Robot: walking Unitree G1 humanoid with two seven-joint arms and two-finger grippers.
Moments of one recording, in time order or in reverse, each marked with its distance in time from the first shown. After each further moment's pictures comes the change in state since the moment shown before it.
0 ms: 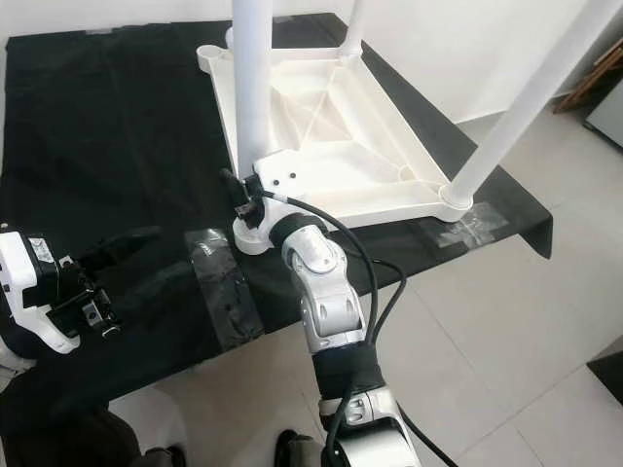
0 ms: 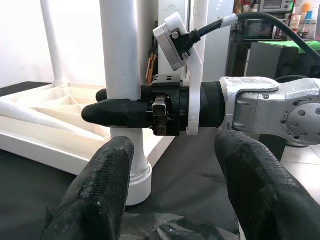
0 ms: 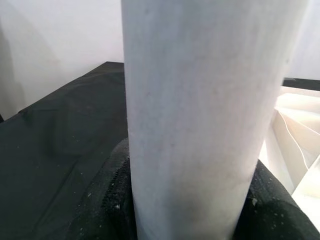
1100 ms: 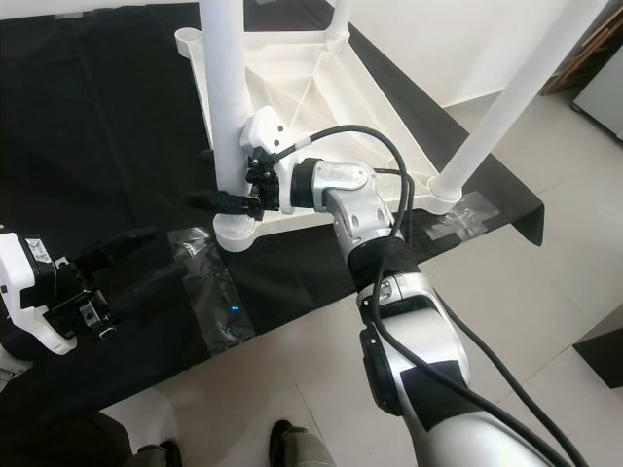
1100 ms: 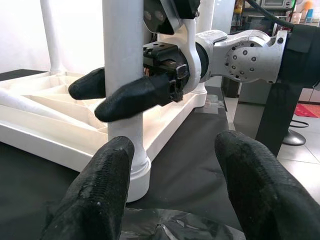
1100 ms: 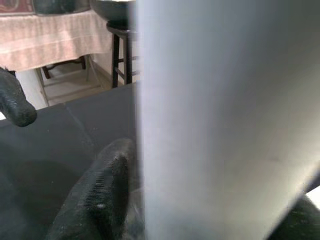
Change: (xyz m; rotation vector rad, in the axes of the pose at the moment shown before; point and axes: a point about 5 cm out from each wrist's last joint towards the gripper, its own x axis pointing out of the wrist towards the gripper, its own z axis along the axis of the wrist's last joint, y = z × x) left arm -0.002 -0.001 -0.001 -0.004 0.008 0.016; right arm 0.022 -0.051 0.040 -0.131 0.020 0.789
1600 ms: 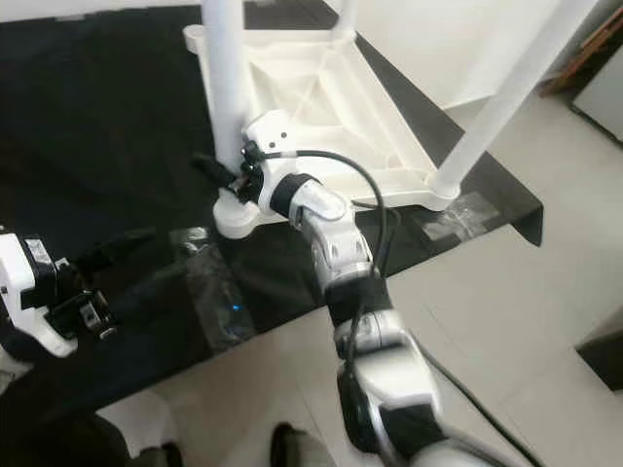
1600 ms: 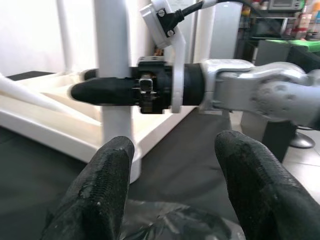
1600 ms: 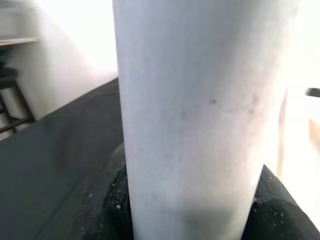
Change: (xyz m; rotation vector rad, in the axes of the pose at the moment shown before) left arm -0.001 0.000 0.000 -0.005 0.003 0.001; right arm 0.017 0.030 -0.024 0.103 -0.074 -0.756
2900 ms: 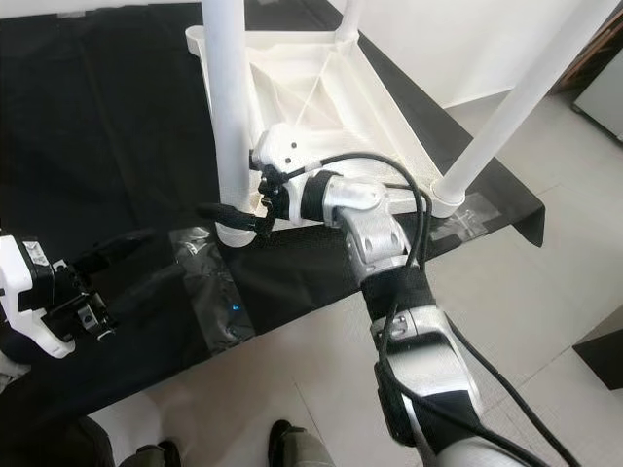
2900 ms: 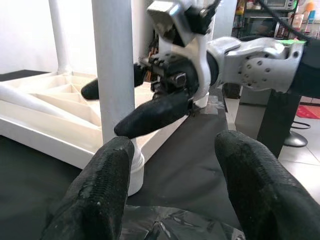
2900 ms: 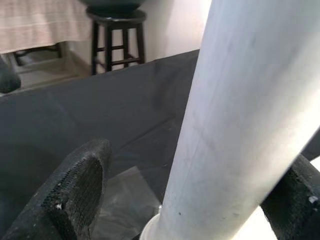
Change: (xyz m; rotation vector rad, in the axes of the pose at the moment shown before) left arm 0.000 -0.003 0.003 0.008 -0.008 0.001; right arm -0.006 -0.032 0.020 -0.172 0.088 0.656
